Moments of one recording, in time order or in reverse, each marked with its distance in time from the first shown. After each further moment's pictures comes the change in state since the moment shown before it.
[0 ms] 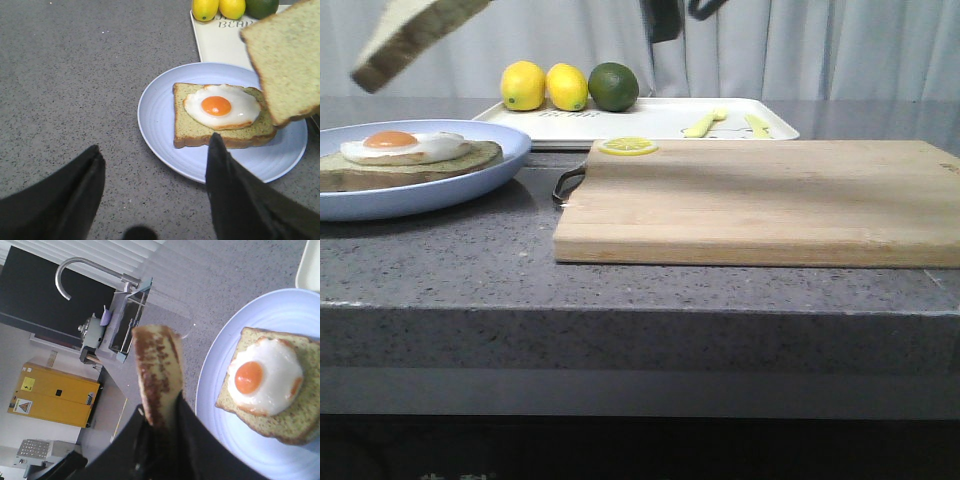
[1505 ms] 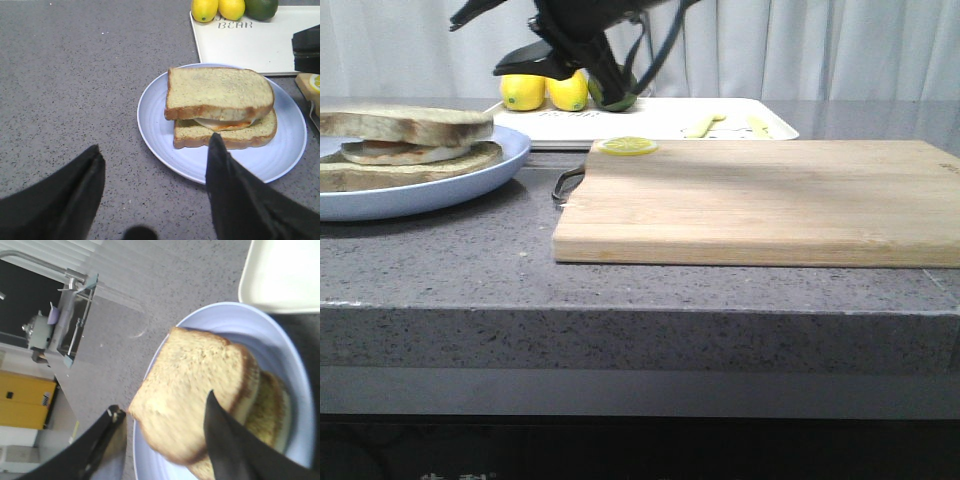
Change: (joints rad) left arm 0.000 0.000 0.000 0.000 -0.002 0.000; right arm 0.022 0.209 -0.220 -0.280 -0.094 0.206
